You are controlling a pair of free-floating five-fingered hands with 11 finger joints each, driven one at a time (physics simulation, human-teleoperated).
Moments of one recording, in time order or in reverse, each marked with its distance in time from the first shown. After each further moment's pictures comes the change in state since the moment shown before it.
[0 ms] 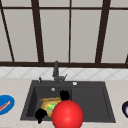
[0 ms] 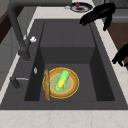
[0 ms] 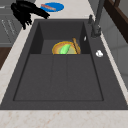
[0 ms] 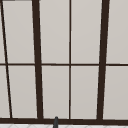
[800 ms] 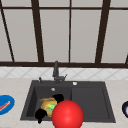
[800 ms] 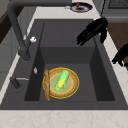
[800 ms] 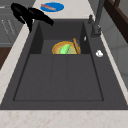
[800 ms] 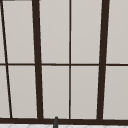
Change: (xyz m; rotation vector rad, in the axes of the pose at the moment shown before) left hand 0.000 0.000 0.000 0.000 0.000 0.000; right hand 0.037 0.039 -0.052 0.178 -0.206 -0.068
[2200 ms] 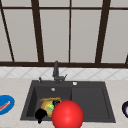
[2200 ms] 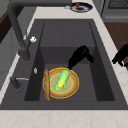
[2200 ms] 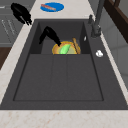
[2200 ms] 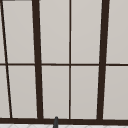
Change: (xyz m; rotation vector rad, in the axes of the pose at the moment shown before) left hand 0.000 0.000 0.000 0.000 0.000 0.000; right hand 0.007 0.093 -0.136 0.374 0.220 -0.084
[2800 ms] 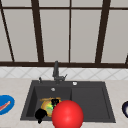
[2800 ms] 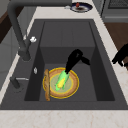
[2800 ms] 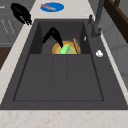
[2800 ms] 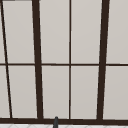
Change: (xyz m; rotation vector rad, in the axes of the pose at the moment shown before) left hand 0.000 0.000 0.000 0.000 0.000 0.000; right hand 0.011 -0.020 -0.038 0.163 0.008 -0.015
